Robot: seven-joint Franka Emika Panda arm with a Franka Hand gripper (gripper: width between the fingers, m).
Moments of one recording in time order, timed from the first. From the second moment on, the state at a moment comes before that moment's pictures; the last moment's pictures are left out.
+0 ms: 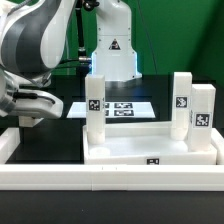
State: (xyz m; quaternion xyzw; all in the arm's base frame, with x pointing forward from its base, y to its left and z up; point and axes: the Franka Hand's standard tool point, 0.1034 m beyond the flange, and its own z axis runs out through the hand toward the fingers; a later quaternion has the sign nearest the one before) arm 0.406 -0.216 0.012 -0.88 0.13 0.45 0.08
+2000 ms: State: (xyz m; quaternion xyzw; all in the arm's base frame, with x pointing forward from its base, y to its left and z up) arm 0.597 -0.147 0.202 -1.00 0.05 -0.01 -0.02
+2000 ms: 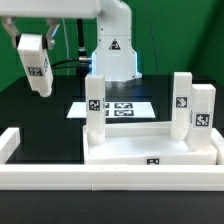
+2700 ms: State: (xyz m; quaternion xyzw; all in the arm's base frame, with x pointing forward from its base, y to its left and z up) arm 0.613 -0.107 0.186 -0.98 0.06 -0.21 -0.04
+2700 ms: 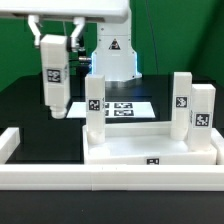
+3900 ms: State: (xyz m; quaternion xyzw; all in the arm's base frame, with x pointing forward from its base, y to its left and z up) arm 0.612 -0.085 0.167 -0.97 0.10 -0.22 0.02
